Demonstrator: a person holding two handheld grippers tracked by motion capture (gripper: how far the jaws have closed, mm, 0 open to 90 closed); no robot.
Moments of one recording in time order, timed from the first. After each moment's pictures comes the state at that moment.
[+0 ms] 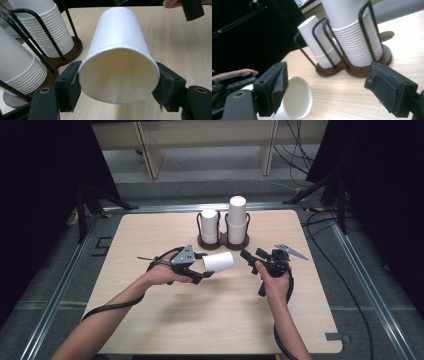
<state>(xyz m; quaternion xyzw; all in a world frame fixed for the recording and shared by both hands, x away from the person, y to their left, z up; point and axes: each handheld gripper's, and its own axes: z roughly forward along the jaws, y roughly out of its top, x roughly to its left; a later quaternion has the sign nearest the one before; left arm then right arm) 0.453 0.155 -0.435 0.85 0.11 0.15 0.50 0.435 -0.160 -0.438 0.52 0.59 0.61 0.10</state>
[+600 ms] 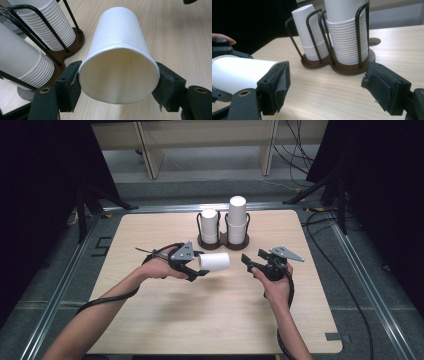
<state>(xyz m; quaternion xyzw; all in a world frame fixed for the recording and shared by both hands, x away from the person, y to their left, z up) 0.462 0.163 -0.422 0.88 0.08 0.16 0.44 0.430 -0.158 -0.444 0.47 0.65 0.57 0.18</state>
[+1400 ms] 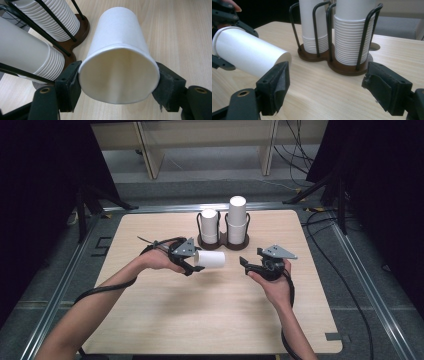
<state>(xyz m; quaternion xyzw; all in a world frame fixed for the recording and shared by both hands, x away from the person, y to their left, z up) 0.483 0.165 -0.414 0.91 0.03 0.17 0.37 0.432 -0.151 -0.439 0.42 0.71 0.52 0.23</state>
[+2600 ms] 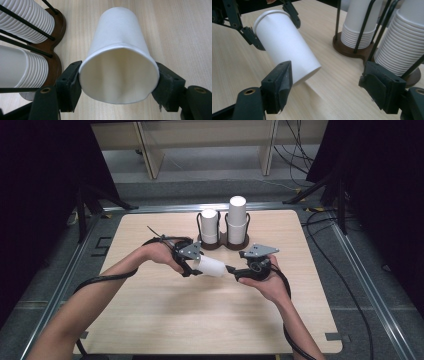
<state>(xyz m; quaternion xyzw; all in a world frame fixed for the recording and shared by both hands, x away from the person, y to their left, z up) 0.486 0.153 -0.404 0.94 -0.06 0.12 0.30 0.438 -0.120 -0.430 0.29 0.81 0.48 0.17</state>
